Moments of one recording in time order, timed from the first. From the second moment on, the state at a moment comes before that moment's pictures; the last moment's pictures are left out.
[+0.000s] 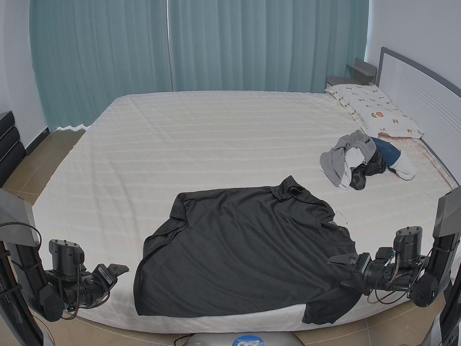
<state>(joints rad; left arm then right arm) -0.06 2.03 -0.02 -1.21 -0.08 -0.90 0.19 2.09 -0.07 -1.40 0.38 0.99</state>
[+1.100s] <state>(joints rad) -0.20 2.12 -0.49 -1.11 0.04 -0.90 0.19 2.22 -0.03 -1.55 0.36 1.04</state>
